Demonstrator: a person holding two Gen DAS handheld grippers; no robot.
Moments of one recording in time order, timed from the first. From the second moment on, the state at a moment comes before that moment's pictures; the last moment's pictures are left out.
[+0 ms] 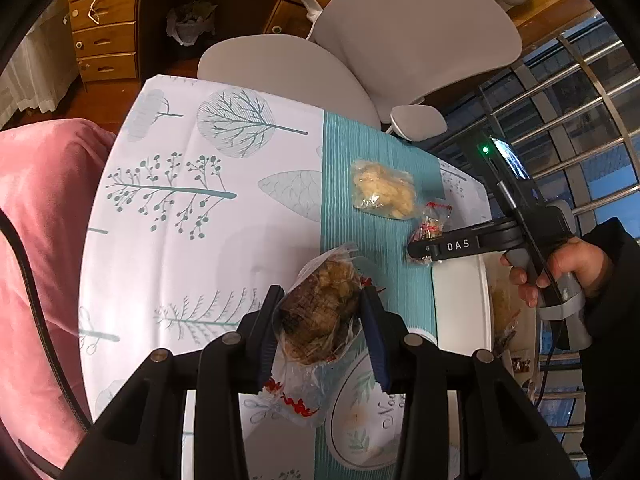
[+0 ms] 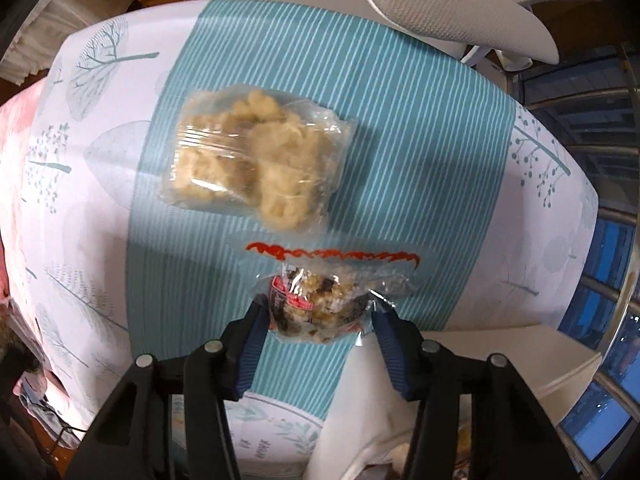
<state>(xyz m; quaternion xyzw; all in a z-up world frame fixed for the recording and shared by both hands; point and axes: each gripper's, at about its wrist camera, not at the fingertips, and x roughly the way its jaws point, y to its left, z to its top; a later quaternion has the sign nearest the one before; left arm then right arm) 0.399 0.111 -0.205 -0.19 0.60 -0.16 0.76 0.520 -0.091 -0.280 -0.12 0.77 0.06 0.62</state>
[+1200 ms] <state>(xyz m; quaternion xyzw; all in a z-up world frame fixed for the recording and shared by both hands) 0.219 0.079 -0.129 -0.16 0.56 -0.26 0.77 0.252 -0.150 -0.172 0.13 0.72 0.01 0.68</state>
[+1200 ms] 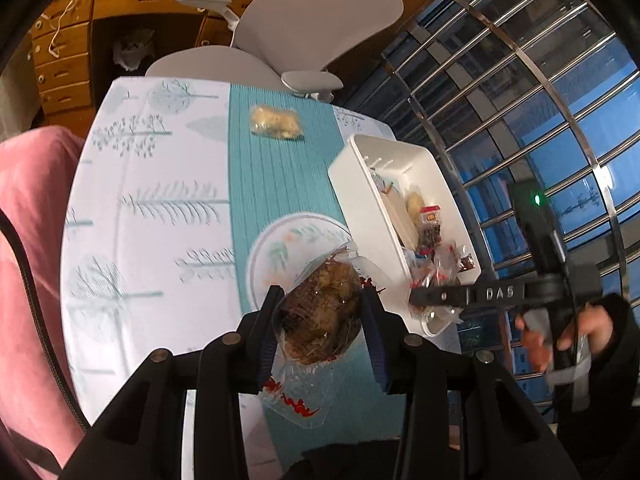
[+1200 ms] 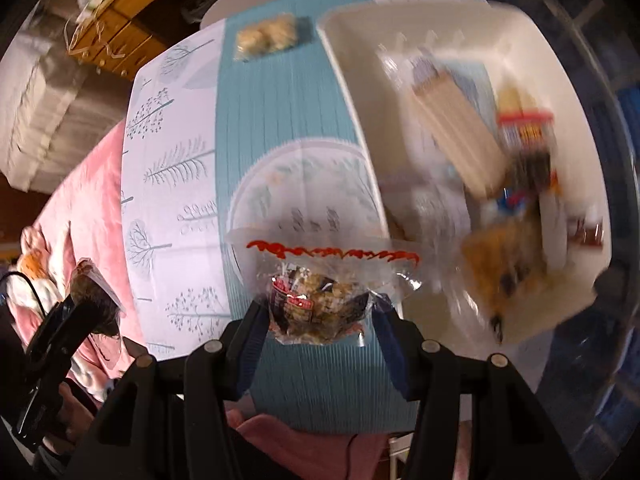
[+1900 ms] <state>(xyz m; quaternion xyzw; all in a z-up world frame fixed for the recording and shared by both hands) 0.158 -0.098 -0.121 -0.19 0.54 -0.26 0.78 0.181 -0.298 -0.170 0.17 0.71 0.05 0.68</state>
